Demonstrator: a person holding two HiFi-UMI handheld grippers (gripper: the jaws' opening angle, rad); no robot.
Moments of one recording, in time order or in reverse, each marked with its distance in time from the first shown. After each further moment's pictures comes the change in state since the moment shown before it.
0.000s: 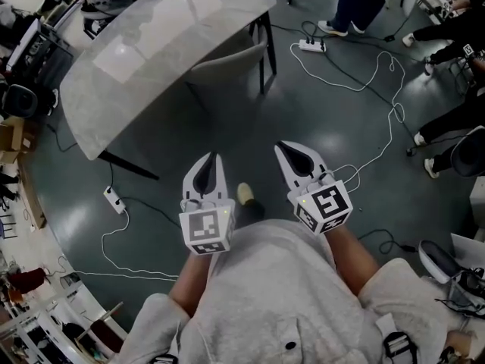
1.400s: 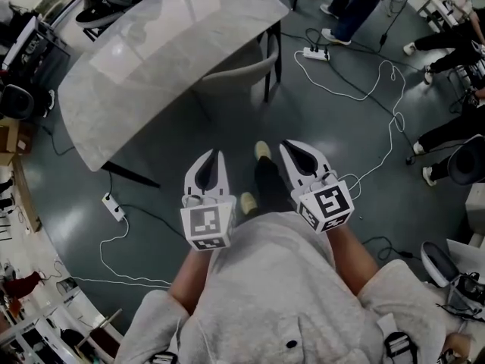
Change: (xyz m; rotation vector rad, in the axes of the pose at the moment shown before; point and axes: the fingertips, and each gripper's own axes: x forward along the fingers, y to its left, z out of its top) left arm 0.049 0.066 0.009 -0.026 -0.013 -0.025; right arm 0.075 -0.005 0.013 -0.058 0.014 -0.040
